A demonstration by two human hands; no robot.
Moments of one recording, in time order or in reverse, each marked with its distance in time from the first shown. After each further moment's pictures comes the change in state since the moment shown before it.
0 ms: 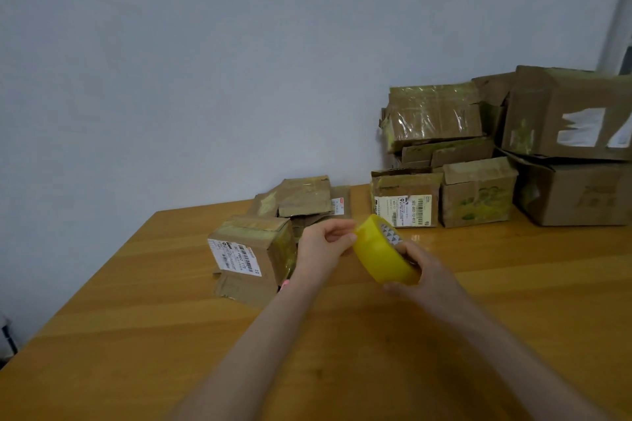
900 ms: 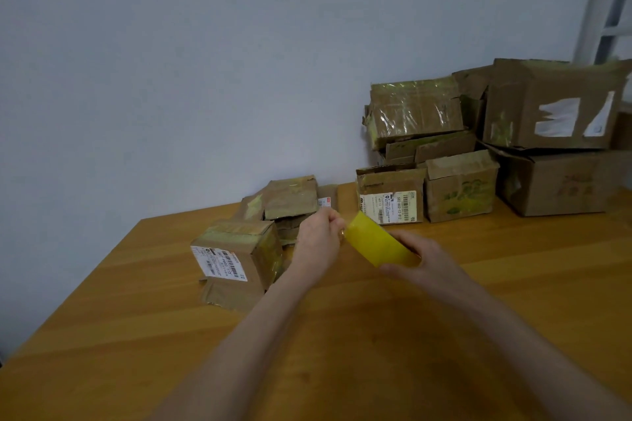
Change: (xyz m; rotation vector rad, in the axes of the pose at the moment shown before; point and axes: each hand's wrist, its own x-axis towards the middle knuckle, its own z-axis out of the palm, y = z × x) left_hand 0.017 0.015 0.017 0.547 0.017 0.153; right_hand 0.010 0.006 -0.025 -0.023 -0.061 0.058
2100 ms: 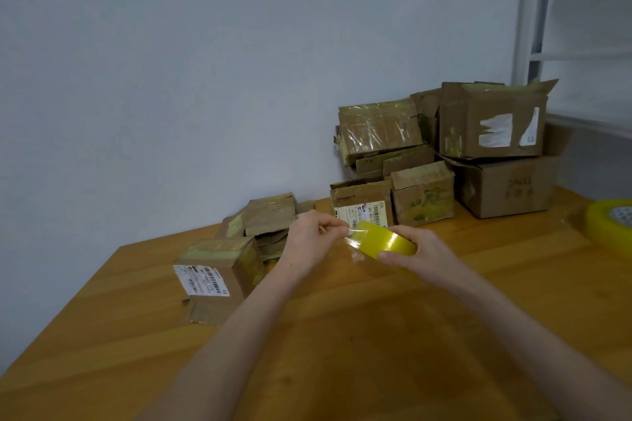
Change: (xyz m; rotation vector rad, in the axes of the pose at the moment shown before) left_hand -0.010 0.038 -0.009 -0.057 -0.051 0.151; right_hand -0.027 -0.019 -0.041 -0.007 0.124 0.049
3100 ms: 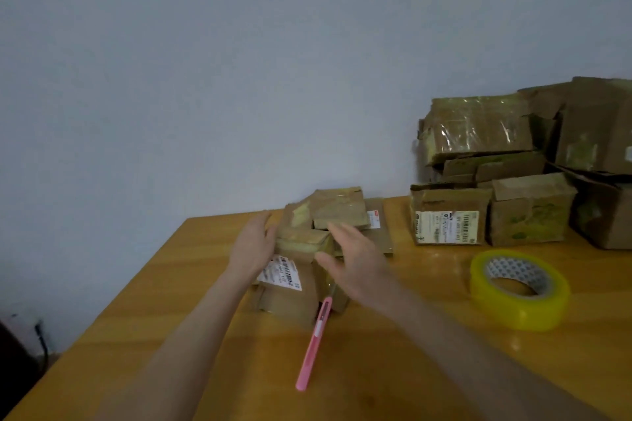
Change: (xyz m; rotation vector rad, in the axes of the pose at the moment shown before) left_hand -0.008 -0.168 -0.128 0.297 0.162 -0.325; right_hand 0.066 -0.097 0.181 -0.340 -0.106 -0.220
